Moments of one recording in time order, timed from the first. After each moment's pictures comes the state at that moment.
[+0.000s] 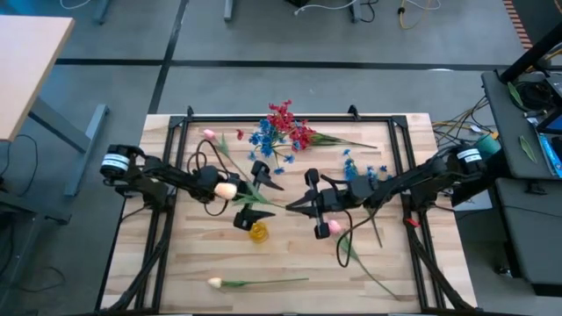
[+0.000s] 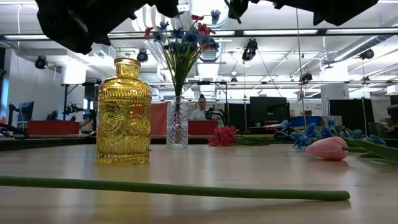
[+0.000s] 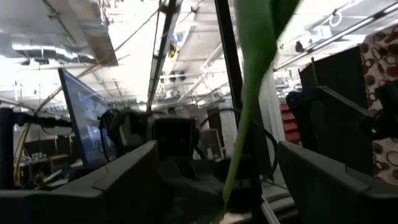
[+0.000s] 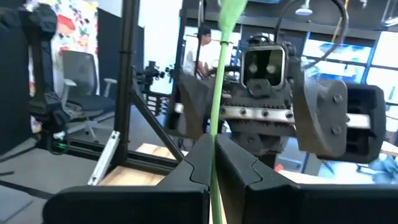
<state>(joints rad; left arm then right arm) -0.08 1.58 0.63 1.44 0.27 0.04 0.19 1.56 0.76 0.96 0.00 -0.16</state>
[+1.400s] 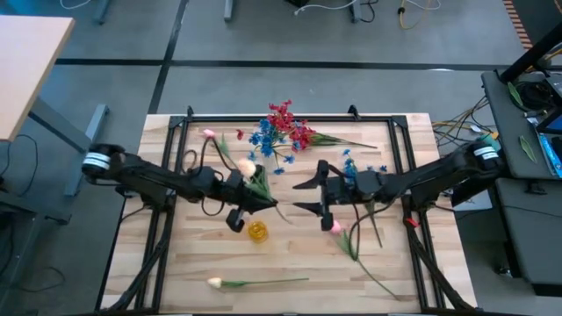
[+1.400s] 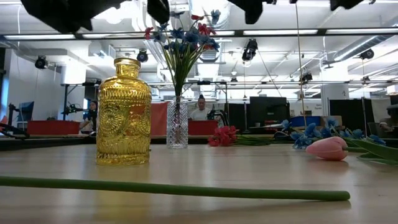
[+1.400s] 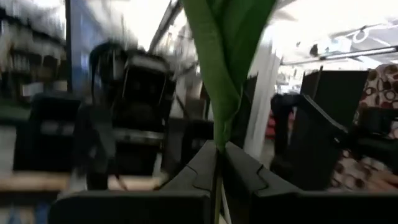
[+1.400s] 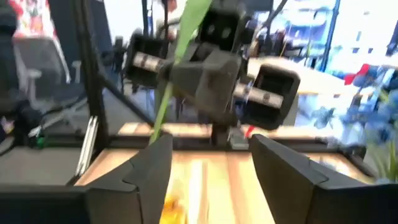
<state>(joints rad) -0.13 1.38 0.62 1.04 0.17 -0.26 0.19 1.37 0.76 0.62 0.14 -0.01</state>
